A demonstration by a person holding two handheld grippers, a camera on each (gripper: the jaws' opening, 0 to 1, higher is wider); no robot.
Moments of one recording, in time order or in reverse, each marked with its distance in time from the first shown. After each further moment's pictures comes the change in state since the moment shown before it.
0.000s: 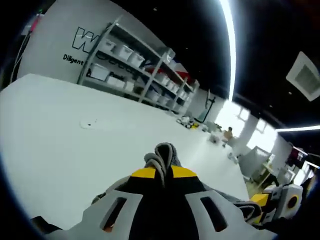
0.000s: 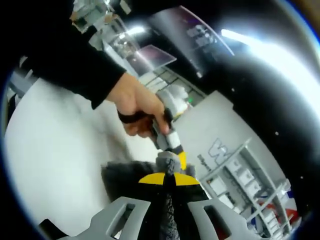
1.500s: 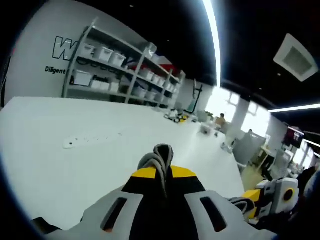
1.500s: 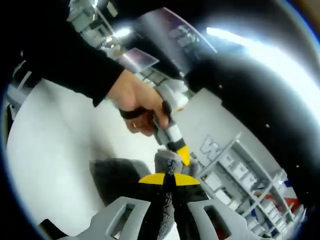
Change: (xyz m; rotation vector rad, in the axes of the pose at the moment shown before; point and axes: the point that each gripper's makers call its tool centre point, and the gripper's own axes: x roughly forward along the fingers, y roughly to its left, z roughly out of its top) left arm 0.020 -0.050 0.026 0.130 0.060 -0.078; right arm -0.023 -0.037 -0.007 0.075 -0.003 -0.086
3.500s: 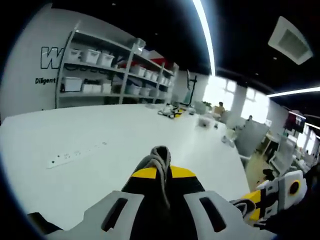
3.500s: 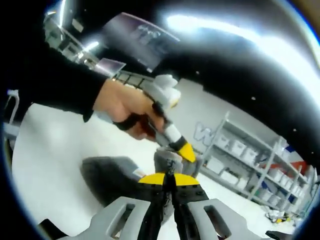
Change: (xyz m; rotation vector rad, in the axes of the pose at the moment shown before) left arm 0.069 -0.049 0.015 0.119 0.057 -0.004; right arm -0.028 -0.048 -0.035 0.259 0.026 -0.086
